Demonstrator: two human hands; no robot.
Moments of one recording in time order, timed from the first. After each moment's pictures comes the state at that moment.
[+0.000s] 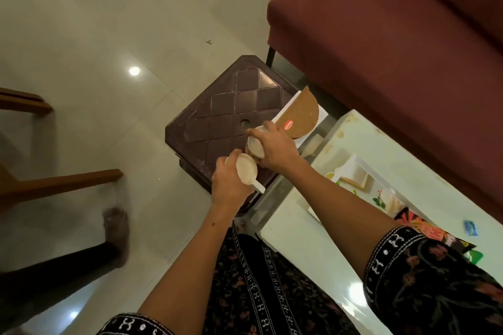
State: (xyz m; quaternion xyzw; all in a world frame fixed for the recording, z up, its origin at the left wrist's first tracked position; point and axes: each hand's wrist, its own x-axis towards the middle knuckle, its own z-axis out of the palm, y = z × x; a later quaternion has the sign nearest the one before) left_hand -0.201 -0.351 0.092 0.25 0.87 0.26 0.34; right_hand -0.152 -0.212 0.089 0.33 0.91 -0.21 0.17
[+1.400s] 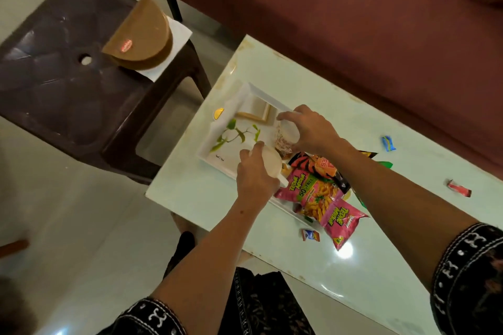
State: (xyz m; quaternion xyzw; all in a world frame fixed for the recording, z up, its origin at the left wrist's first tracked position) left_hand 0.146 -0.260 0.015 0.34 0.81 0.22 0.42; right_hand 0.231 -0.109 0.024 0.42 0.86 -0.21 0.21
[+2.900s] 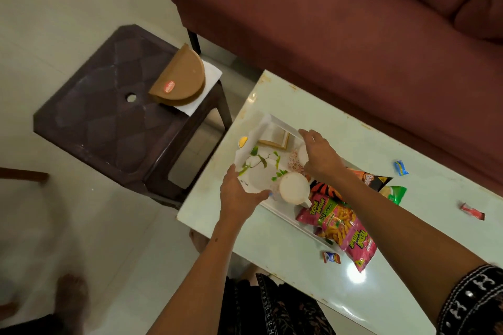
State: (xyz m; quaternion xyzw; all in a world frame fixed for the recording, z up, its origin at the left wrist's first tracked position) left_hand 0.056 -0.295 0.035 0.23 0.79 0.38 0.43; right_hand 0.190 -0.133 0.048 0.50 0.81 -0.25 0.17
